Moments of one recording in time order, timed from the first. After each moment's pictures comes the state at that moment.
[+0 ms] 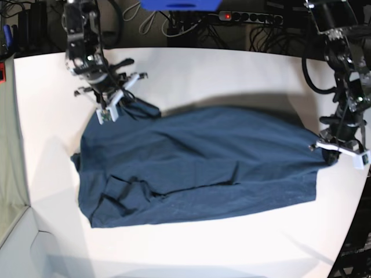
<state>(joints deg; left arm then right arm) 6.3 -16.9 -21.6 101.6 -31.2 0.7 41.2 -19.8 6.7 -1.2 103.7 6.0 9.0 -40.7</state>
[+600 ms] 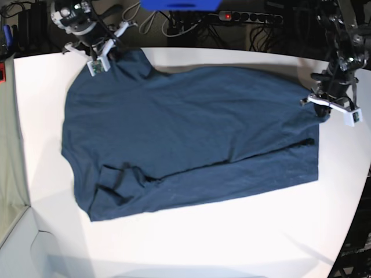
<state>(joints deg) 20.1 -14.9 -23.8 103.7 -31.4 0.5 41.4 -39.2 12.6 -2.1 114.2 6.1 9.3 -40.0</state>
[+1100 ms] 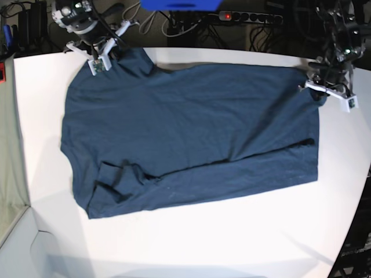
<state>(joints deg) 24.0 -15.1 -23.4 100.7 -31.0 0.5 41.0 -39.4 12.3 -1.7 114.2 6.5 9.3 -39.6</state>
